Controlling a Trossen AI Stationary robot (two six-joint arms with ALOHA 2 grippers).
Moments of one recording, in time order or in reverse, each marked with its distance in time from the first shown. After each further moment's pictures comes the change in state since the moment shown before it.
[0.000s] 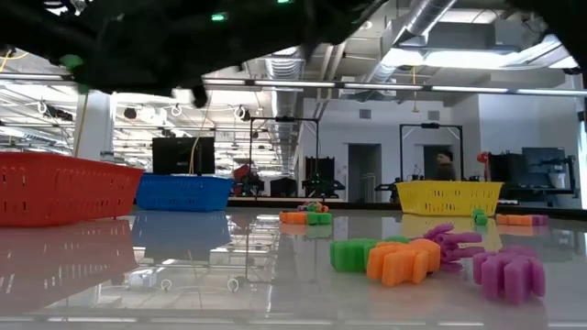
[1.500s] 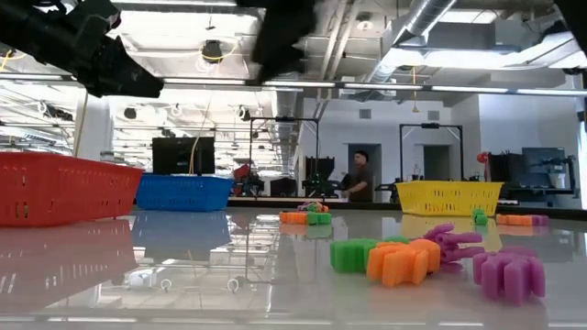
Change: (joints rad) left arm 0.000 -0.116 0.036 -0.248 0.042 -0.114; right arm -0.087 -0.278 0.177 -1.222 -0.239 0.078
